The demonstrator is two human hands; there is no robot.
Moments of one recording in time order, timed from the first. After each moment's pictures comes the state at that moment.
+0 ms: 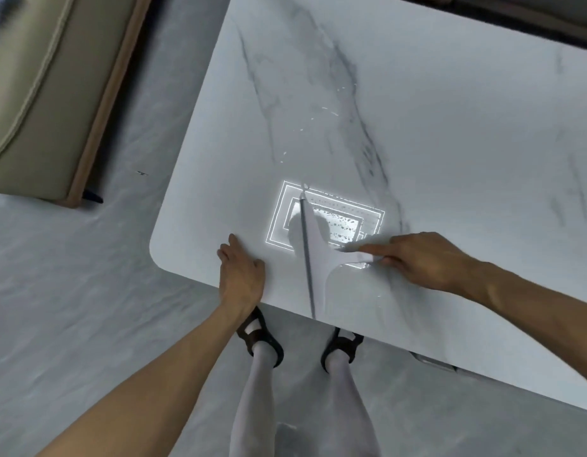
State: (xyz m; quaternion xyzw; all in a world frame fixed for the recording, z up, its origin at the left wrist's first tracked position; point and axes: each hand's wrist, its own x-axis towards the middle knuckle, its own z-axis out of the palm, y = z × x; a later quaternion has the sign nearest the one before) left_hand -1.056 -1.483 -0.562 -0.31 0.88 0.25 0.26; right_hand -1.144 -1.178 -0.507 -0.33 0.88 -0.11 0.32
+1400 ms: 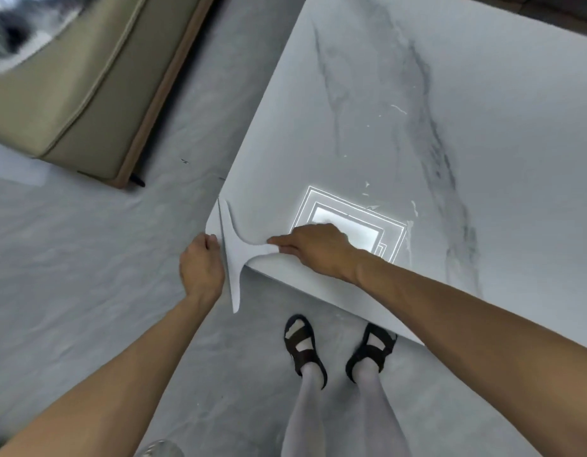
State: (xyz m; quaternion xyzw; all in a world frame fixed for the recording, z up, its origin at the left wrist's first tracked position) left_hand -1.019 -1.637 -0.551 -0.45 0.85 0.26 0.07; right_hand -1.113 -1.436 -0.571 -0.37 0.84 -0.18 0.35
